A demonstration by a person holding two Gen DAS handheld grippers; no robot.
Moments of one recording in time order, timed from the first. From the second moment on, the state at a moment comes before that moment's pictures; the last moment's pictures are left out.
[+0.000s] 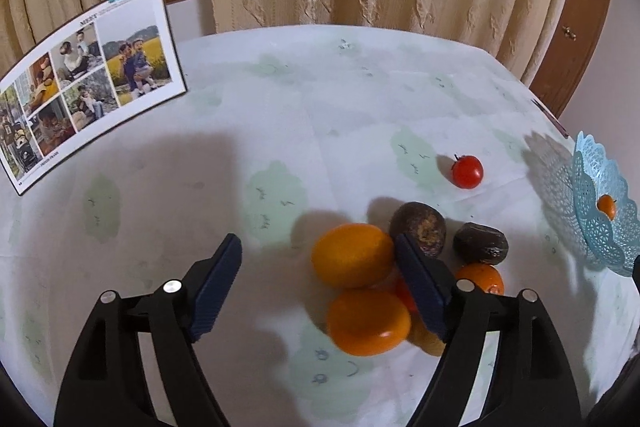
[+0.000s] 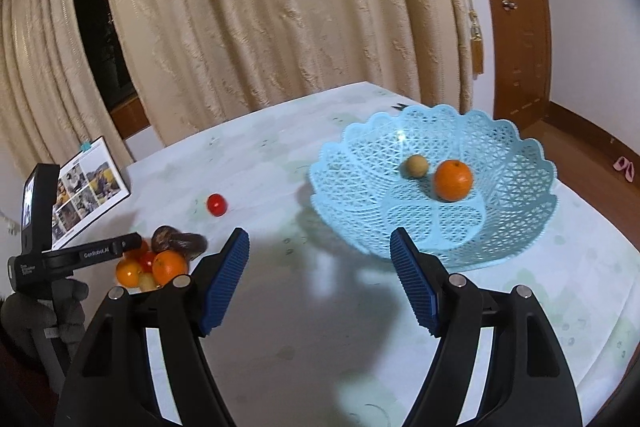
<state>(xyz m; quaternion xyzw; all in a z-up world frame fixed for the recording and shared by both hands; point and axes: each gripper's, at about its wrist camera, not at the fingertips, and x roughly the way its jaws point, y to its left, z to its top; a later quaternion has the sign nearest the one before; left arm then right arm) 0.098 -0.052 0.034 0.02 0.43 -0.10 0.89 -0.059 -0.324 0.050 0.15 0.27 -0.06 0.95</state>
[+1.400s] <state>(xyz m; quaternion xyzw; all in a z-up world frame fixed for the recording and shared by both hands) 0.096 -0.032 0.062 0.01 0.40 -0.11 0.91 0.033 -0.216 0.023 0.12 0.41 0.12 0.89</state>
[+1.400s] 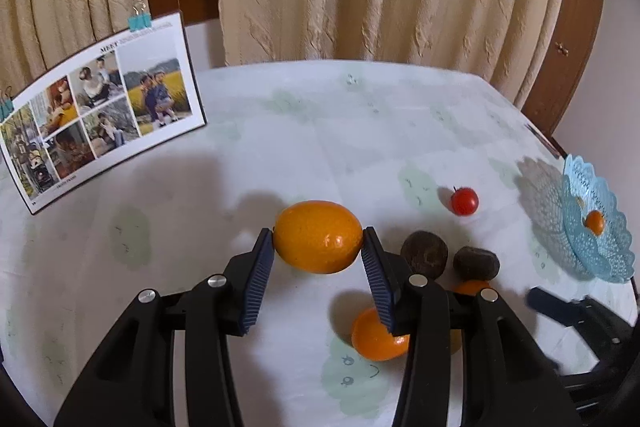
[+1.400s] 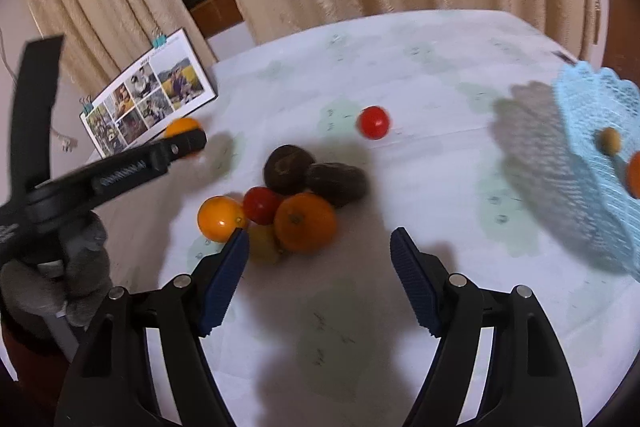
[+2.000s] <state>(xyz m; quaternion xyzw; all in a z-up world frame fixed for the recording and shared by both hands) 0.093 -0.029 0.069 0.00 0.39 -0.11 0.91 0.055 -0.209 0.012 0.15 0.43 0.14 0.88</state>
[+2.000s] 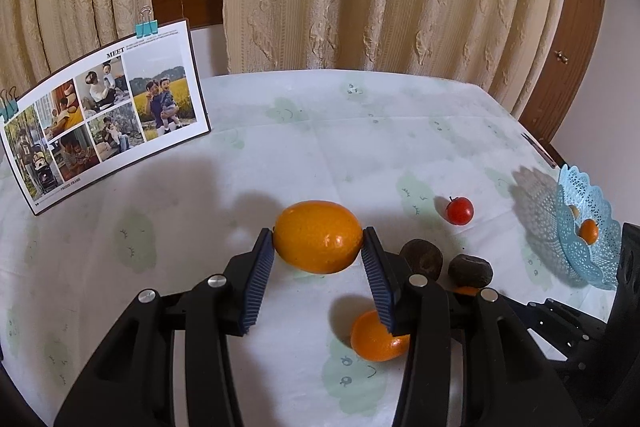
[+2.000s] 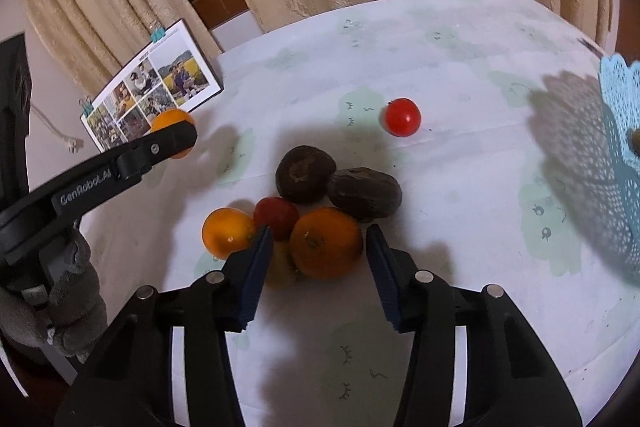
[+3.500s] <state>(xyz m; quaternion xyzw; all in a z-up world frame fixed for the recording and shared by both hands) 0.073 -0.053 0.079 0.02 0.38 -0.14 0.92 -0.036 -0.352 0.069 0.19 0.30 -0.05 0.93</state>
